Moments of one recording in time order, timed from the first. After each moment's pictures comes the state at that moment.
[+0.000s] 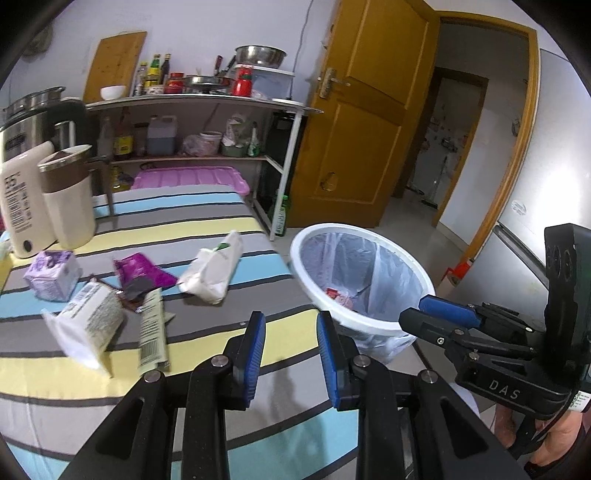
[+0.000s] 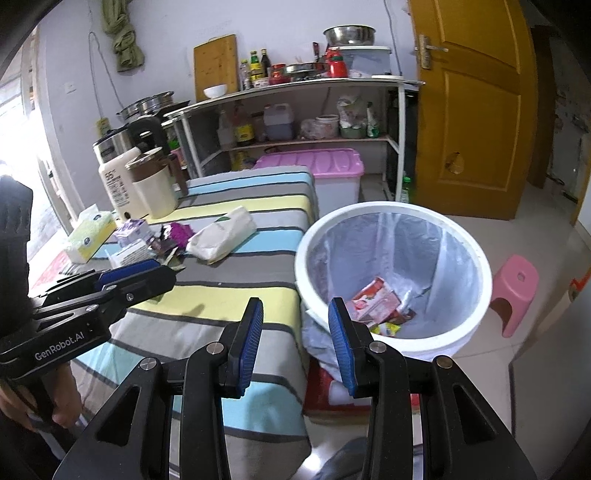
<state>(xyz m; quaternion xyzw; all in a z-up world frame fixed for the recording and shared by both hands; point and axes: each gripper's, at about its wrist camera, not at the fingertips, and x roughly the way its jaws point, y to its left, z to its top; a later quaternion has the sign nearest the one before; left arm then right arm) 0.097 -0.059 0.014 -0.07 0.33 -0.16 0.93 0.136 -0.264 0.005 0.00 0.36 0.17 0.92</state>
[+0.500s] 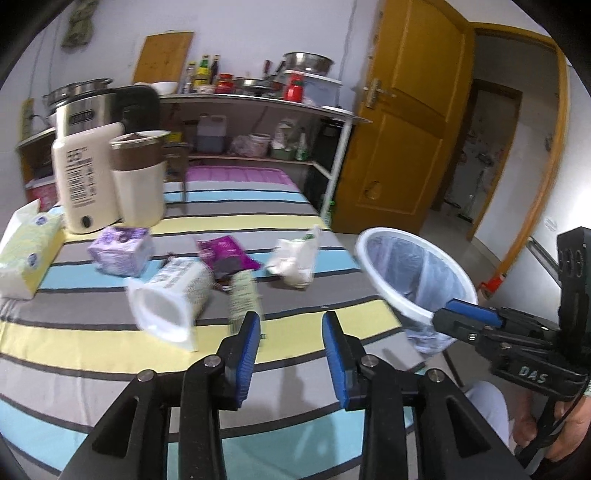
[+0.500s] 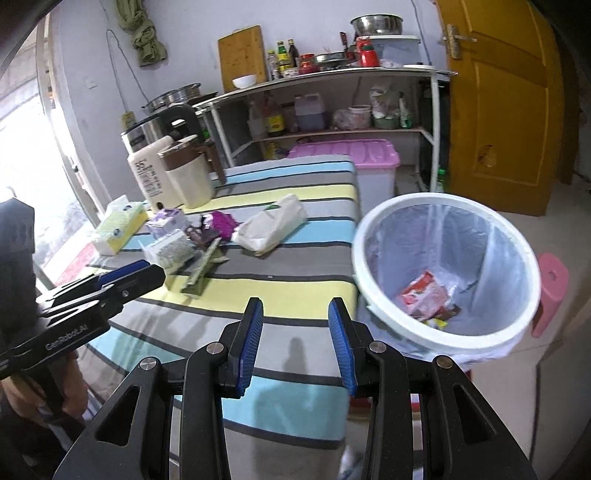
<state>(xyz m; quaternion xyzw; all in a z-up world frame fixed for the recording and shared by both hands) 0.076 0.004 0.007 -0.08 0.33 -0.08 0.94 0.139 -0.231 -0.003 0.02 0.37 0.23 0.90</state>
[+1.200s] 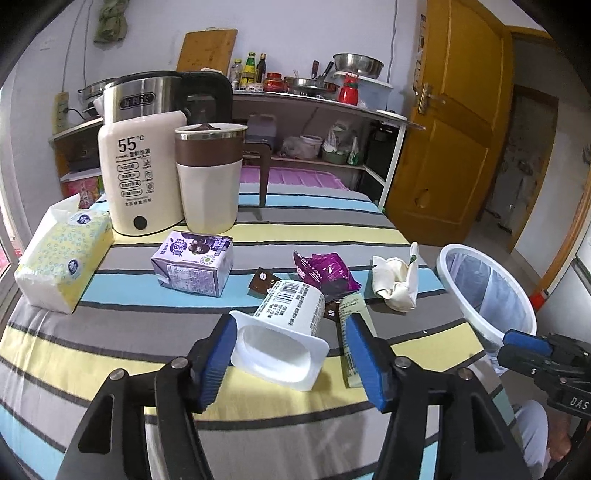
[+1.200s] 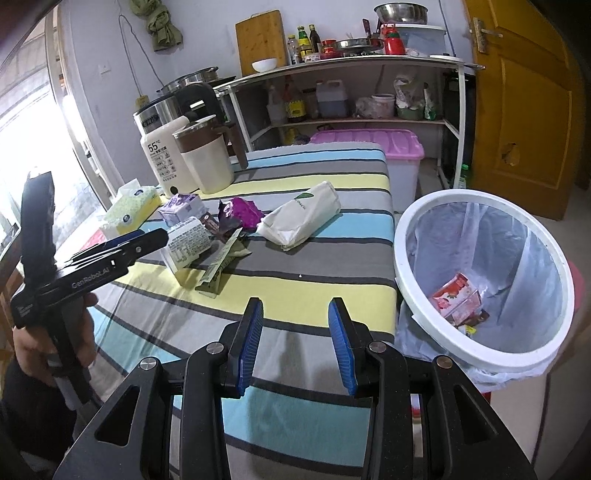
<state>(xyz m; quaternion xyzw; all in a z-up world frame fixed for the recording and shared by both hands) 0.116 0.070 -0.009 -0.07 0.33 0.00 0.94 0.156 -0.201 -0.016 0.00 0.39 0.26 0.88</state>
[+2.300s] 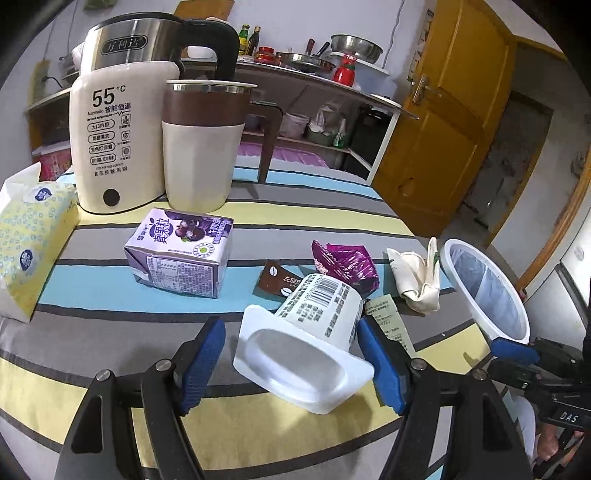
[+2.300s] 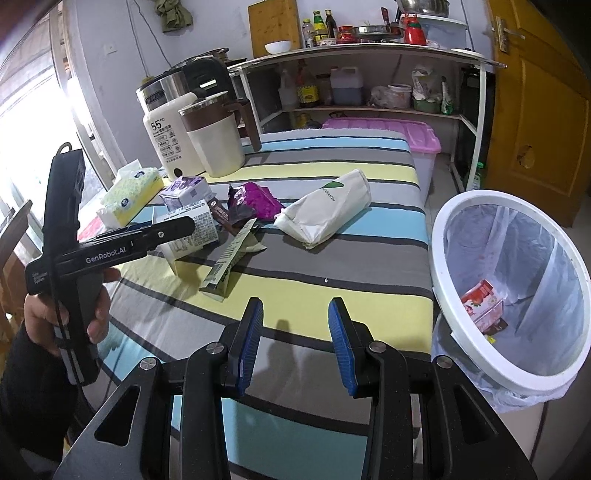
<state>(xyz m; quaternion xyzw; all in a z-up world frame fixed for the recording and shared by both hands) 0.156 0.107 -0.038 -0.12 0.37 -0.06 0.92 0.174 -0.168 -0.031 -0.02 0.41 0.27 0.87</state>
